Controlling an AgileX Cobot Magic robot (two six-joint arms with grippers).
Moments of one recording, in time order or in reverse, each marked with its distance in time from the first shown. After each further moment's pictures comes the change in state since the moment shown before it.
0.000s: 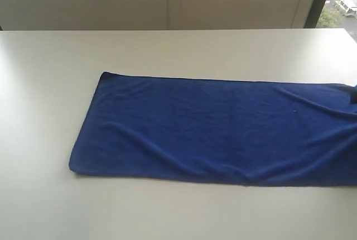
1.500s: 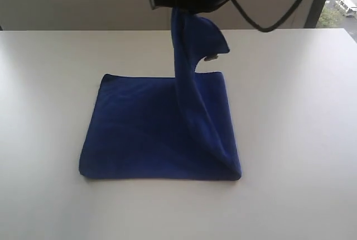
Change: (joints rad) left arm 0.000 0.000 0.000 0.000 0.002 0.000; right arm 0.896 -0.139 -0.478 0.090 0.127 0.068
